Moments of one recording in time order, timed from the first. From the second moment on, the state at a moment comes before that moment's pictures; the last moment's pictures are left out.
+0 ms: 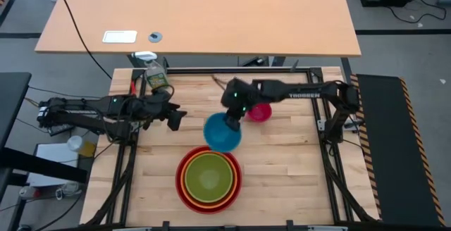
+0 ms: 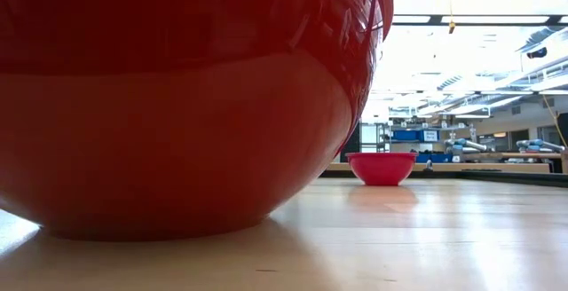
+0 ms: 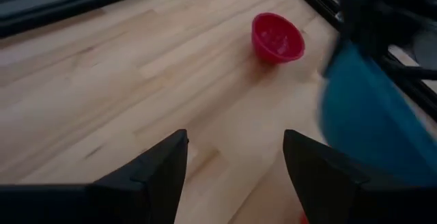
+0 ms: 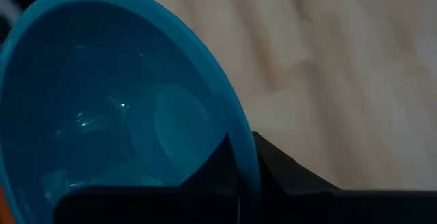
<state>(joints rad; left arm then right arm) 0.00 0.86 0.83 -0.64 -0.37 -0.75 -0.17 1.78 1.50 -0.61 -0.29 0.27</state>
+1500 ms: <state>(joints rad) 0.32 0.86 0.83 -0.51 0.19 -0.48 0.19 2.17 1.90 -0.75 -0.13 0.31</state>
